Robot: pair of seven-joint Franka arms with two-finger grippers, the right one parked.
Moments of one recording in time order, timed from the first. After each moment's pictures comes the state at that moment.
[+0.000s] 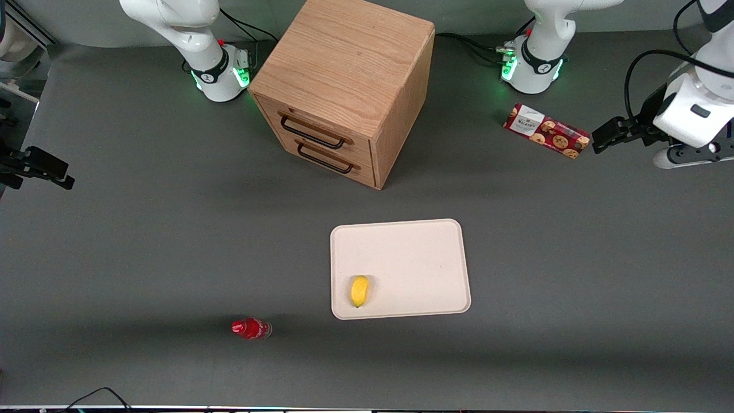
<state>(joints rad) 0.04 -0.11 -0.13 -1.78 -0.02 1.56 -0.27</state>
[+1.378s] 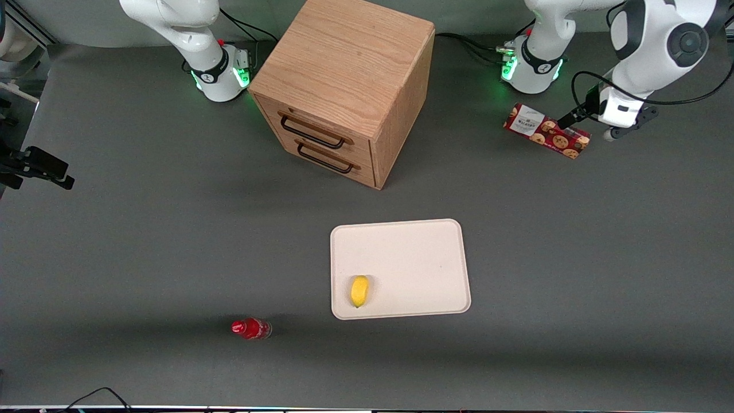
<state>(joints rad) 0.04 -0.53 0.01 -2.81 -0.02 2.08 -0.47</state>
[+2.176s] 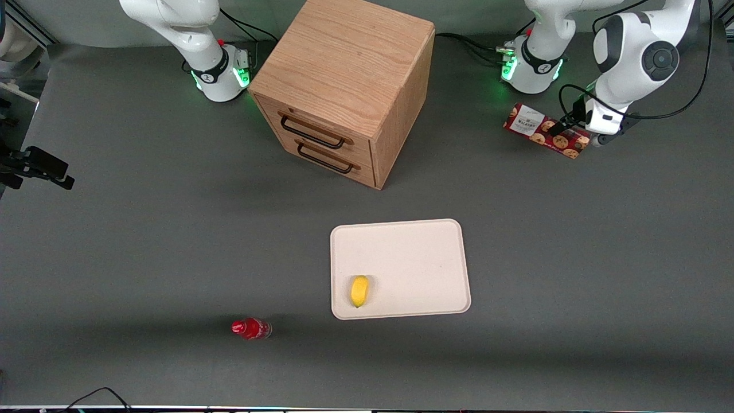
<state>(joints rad) 0.04 -0.44 0.01 -2.88 -0.03 2.22 -0.52</state>
